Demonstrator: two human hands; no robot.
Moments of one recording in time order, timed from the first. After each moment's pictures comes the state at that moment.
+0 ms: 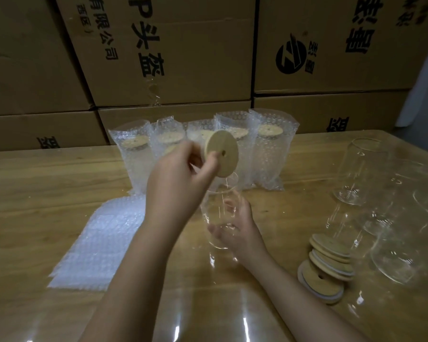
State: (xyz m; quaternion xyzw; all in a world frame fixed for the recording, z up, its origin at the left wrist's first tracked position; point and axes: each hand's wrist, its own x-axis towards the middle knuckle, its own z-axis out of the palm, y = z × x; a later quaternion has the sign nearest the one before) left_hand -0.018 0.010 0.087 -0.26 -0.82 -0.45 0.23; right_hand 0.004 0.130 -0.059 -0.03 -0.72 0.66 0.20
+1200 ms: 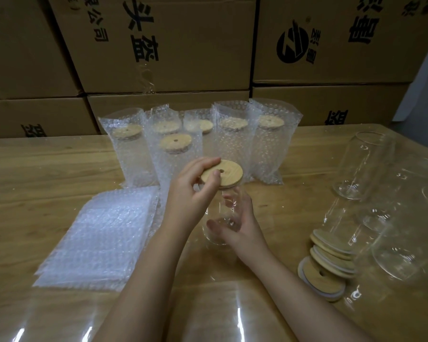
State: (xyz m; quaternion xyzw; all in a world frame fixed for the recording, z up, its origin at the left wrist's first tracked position) left_hand -0.050 0.026 0.021 -0.32 -0.74 -0.57 0.14; right_hand 0.003 0.133 -0.065 -0.04 -0.72 0.66 0.20
